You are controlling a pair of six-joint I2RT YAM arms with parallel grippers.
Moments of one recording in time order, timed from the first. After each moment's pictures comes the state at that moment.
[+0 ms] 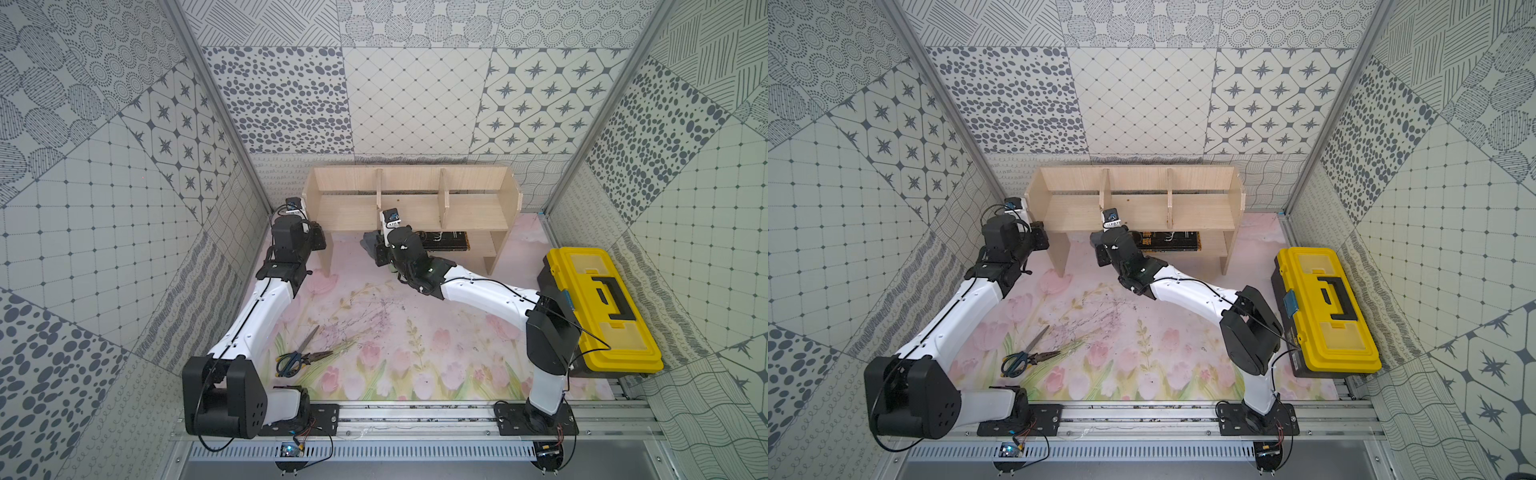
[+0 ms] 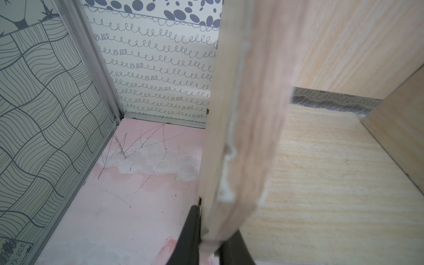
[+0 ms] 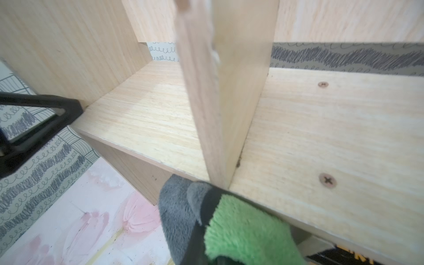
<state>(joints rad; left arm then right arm) -0.02 1.34 1.07 -0.07 -0.06 -0.13 0.91 1.86 1.54 0.01 0.38 0.25</state>
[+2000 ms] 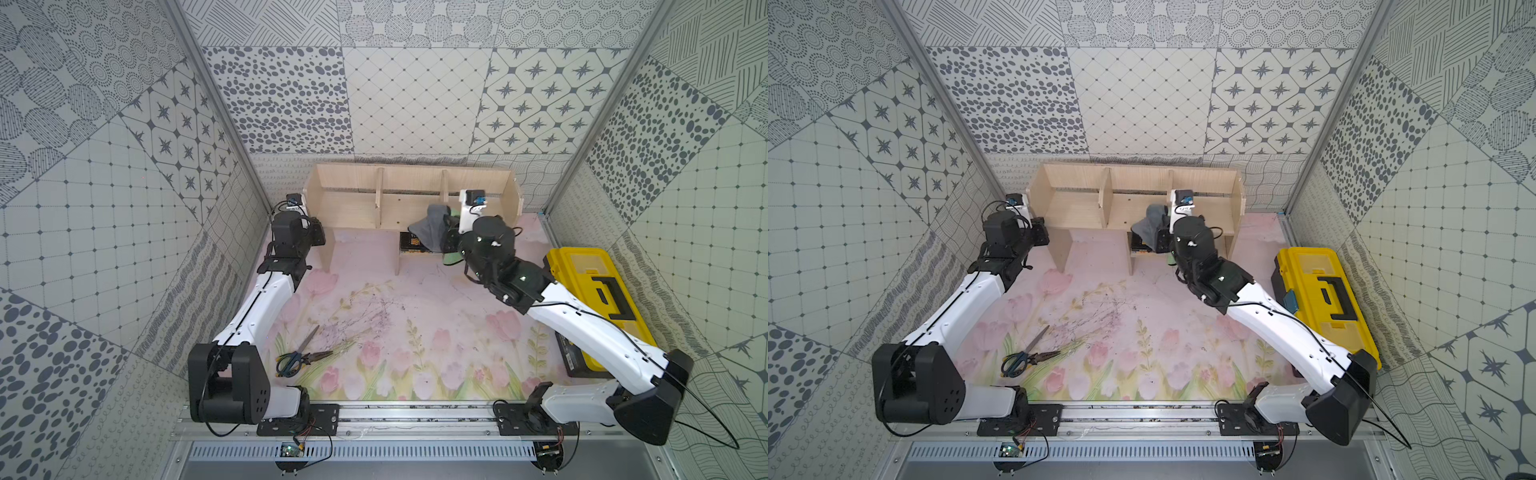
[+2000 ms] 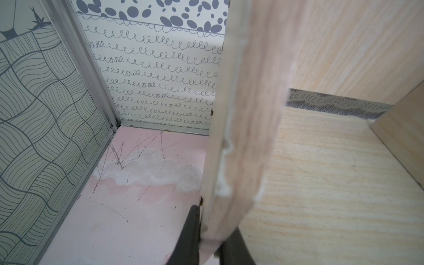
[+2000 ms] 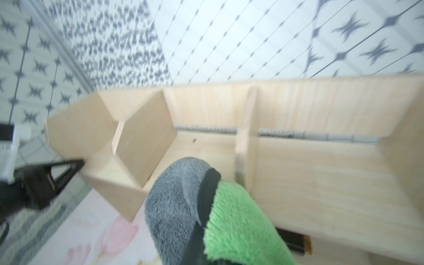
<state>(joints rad) 0.00 1.41 1.10 -0.01 -0.02 -0.11 0.68 1.28 1.36 -0.21 0.43 0.27</state>
